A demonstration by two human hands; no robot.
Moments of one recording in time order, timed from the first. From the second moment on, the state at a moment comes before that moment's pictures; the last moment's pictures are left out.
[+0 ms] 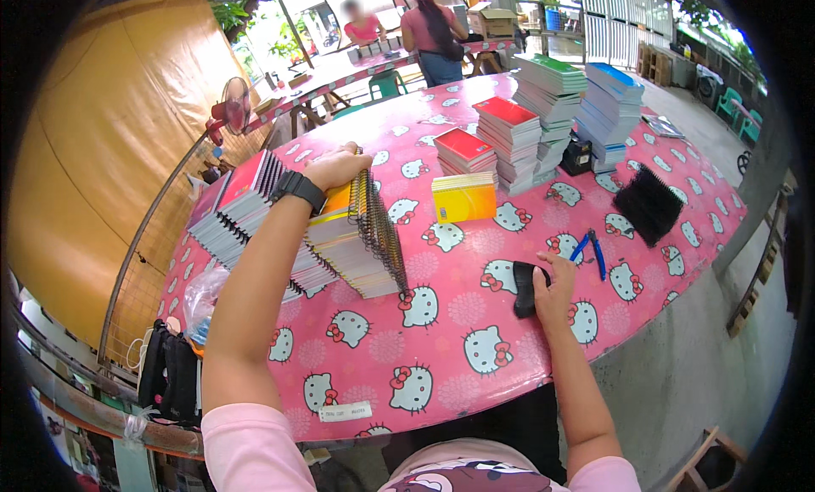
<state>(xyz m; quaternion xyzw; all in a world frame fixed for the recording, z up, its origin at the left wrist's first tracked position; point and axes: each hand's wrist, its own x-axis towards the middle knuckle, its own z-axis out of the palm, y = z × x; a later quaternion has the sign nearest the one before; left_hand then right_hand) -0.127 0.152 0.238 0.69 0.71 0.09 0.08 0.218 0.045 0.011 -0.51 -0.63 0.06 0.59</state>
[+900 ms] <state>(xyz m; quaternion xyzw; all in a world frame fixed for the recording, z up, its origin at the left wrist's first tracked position) 0.011 0.232 0.035 0.75 0.54 0.34 -0.17 0.229 0.058 0.002 -0.51 -0.61 0.06 0.60</state>
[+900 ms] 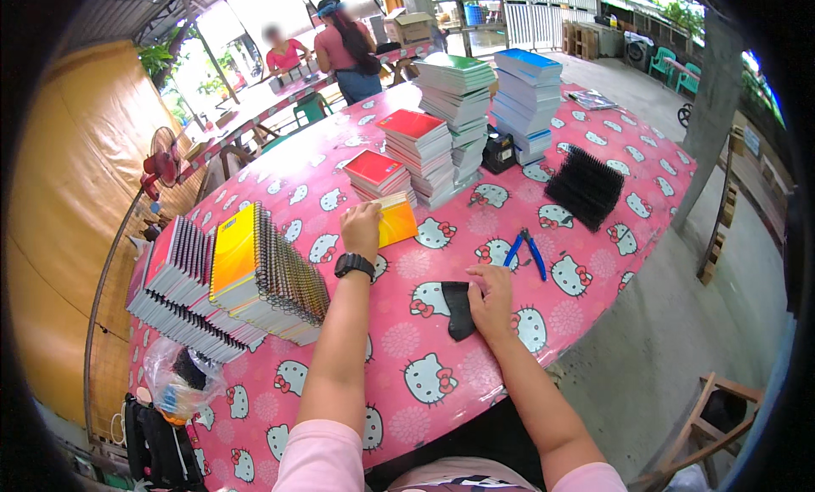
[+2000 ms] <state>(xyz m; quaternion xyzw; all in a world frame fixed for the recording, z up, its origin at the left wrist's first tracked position) 0.023 0.019 0.038 0.80 0.38 0.47 -0.05 0.412 0.156 0.022 -0.75 -0.60 -0.15 0.25</state>
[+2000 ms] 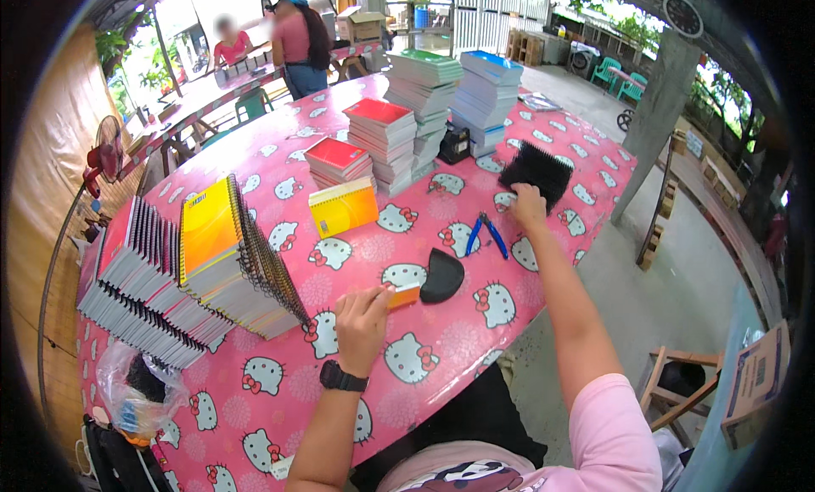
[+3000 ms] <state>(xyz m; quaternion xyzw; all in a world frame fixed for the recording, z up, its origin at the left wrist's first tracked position) 0.016 0.016 0.026 0.78 0.38 0.49 -0.05 0.401 0.173 0.022 -0.69 -0.72 0.01 0.11</state>
